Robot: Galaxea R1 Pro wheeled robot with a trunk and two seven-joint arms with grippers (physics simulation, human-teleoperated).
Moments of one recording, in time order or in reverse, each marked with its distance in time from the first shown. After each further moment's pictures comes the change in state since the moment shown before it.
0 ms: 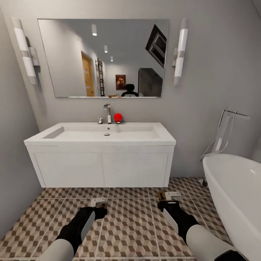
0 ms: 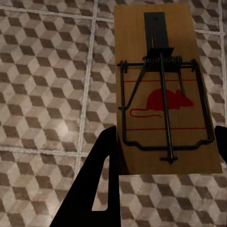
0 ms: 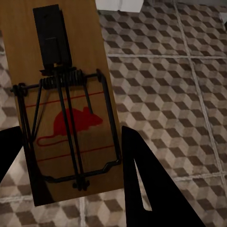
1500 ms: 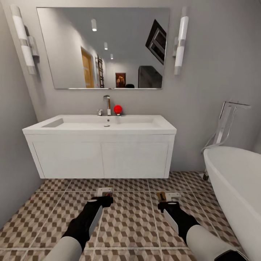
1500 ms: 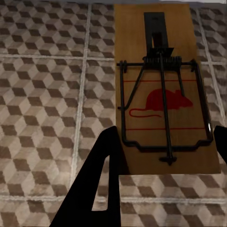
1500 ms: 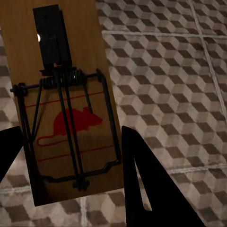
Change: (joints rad) left arm 0.000 -0.070 -0.008 -0.119 -0.116 -0.071 0.017; right arm 0.000 0.000 -0.001 0.013 -0.006 -0.006 0.004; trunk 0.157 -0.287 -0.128
